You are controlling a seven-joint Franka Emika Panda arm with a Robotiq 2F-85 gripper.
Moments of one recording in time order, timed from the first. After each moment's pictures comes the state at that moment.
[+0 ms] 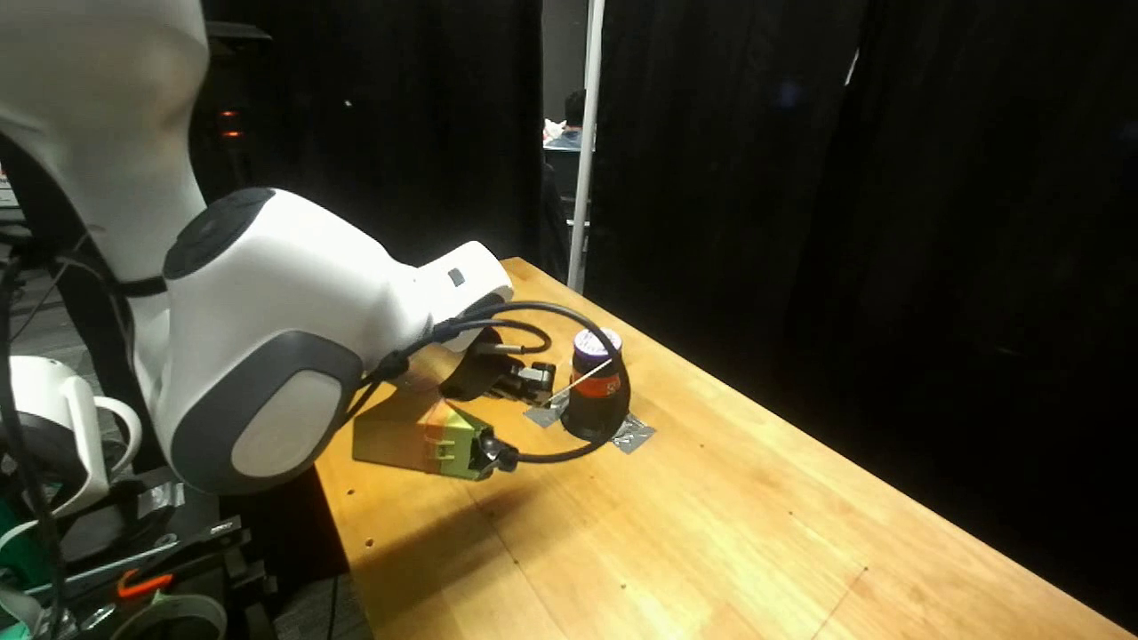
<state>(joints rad) -0.01 0.26 -0.02 -2.78 -0.28 3.86 -0.42</state>
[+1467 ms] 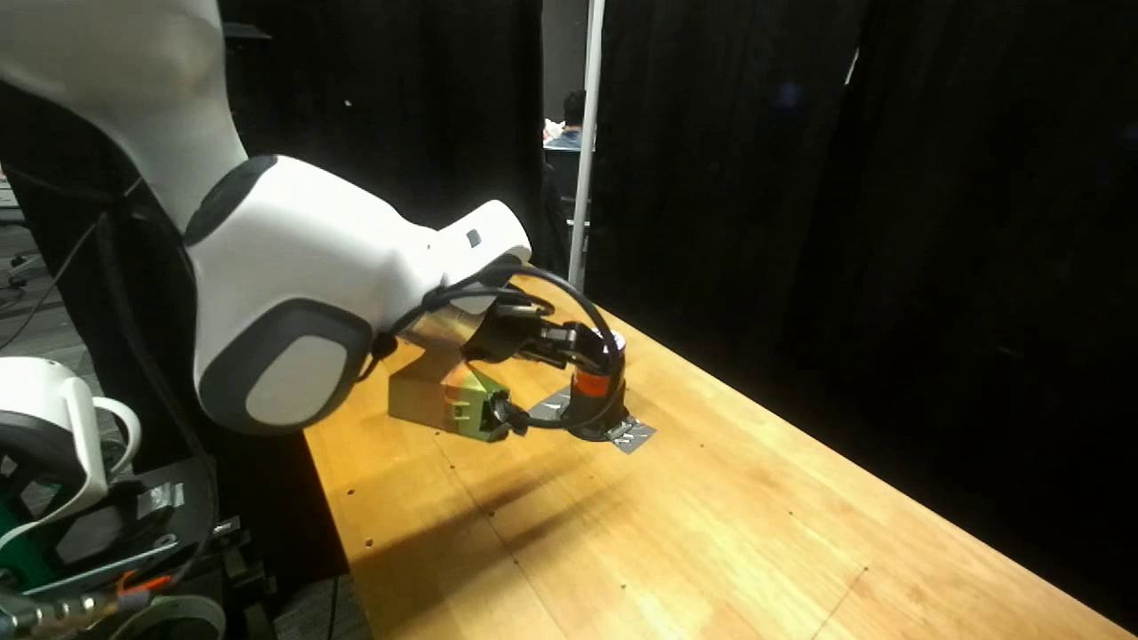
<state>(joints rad) -0.13 0.23 0.19 -2.72 0.04 3.87 -0.53</state>
